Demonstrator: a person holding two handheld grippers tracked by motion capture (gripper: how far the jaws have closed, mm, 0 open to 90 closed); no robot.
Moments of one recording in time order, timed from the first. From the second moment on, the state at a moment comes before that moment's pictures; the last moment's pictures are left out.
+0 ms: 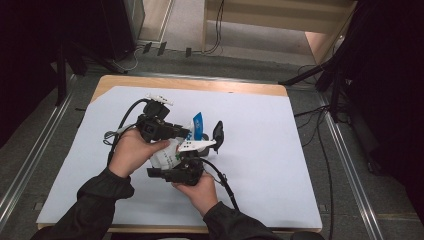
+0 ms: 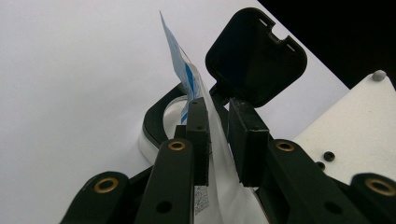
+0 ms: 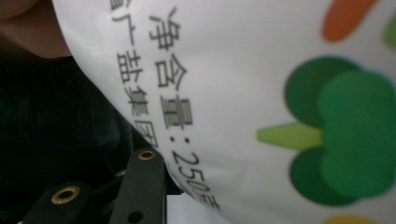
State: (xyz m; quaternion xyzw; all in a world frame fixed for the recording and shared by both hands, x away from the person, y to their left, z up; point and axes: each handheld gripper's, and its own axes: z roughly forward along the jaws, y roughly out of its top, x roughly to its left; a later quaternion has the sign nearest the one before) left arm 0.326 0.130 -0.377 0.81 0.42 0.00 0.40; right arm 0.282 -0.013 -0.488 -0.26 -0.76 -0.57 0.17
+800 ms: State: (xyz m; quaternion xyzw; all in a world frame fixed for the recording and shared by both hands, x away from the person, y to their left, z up) left arm 0.326 0.130 -0.376 0.81 0.42 0.01 0.40; right arm 0.282 -0.011 -0.486 -0.27 -0.76 -0.57 0.16
